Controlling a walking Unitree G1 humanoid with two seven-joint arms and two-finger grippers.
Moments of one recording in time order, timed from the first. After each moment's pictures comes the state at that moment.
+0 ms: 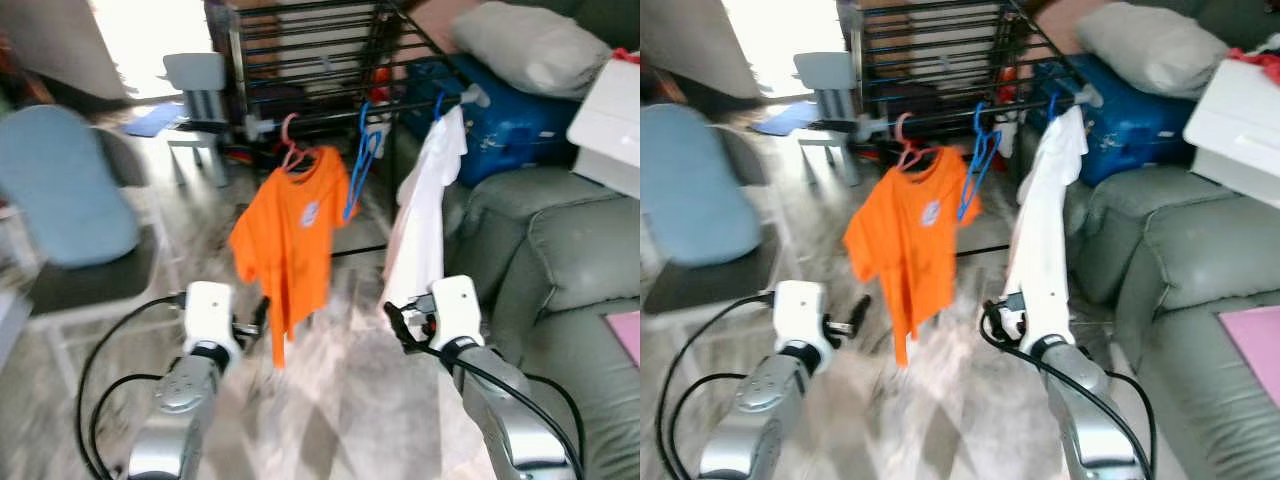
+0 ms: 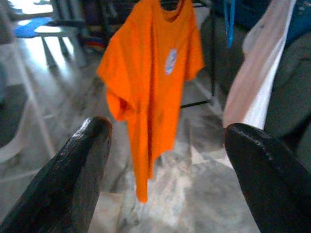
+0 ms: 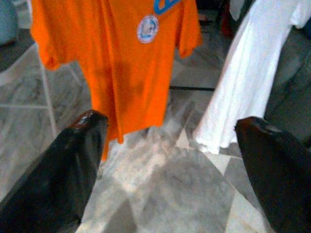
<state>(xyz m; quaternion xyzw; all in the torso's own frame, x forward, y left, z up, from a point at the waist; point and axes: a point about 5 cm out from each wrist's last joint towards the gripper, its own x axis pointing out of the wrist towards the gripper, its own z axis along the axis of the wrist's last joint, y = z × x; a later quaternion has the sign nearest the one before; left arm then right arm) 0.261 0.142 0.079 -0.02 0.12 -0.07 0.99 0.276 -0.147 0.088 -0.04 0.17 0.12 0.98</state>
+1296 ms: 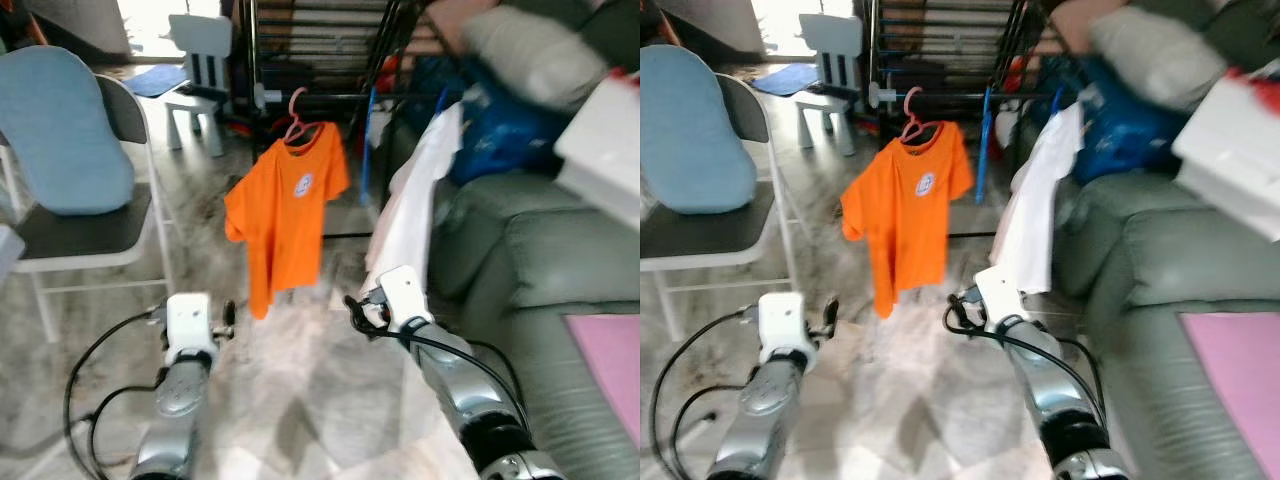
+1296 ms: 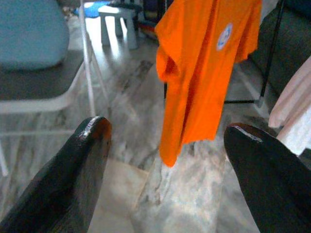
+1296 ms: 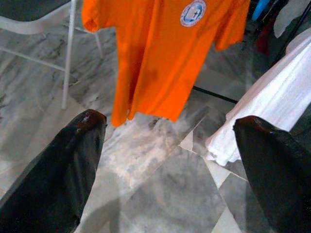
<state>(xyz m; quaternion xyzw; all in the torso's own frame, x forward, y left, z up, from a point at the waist) 0.279 0.166 0.048 0.02 0.10 0.04 0.99 0.314 -0.120 0.054 -0.09 0.15 0.20 0.97</state>
